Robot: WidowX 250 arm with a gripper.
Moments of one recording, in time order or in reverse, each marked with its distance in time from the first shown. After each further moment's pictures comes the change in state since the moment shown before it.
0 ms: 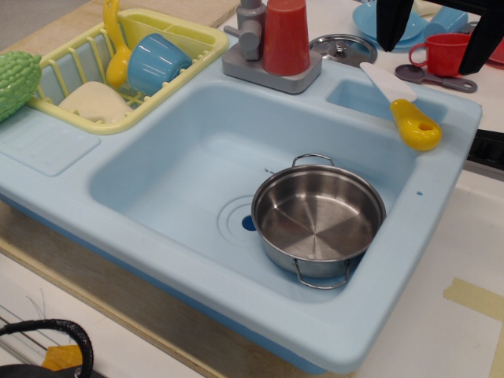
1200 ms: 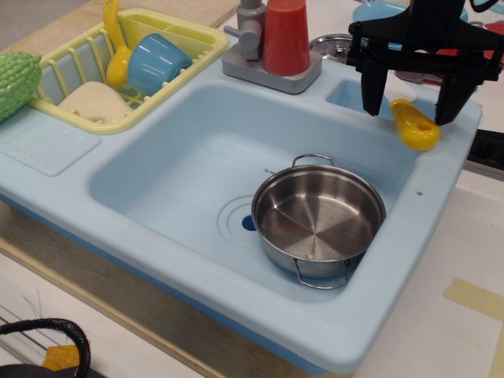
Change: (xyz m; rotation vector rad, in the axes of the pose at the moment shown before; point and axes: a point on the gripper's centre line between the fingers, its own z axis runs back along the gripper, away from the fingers) arm -0.005 0.004 -0.053 -0.028 0.020 0.278
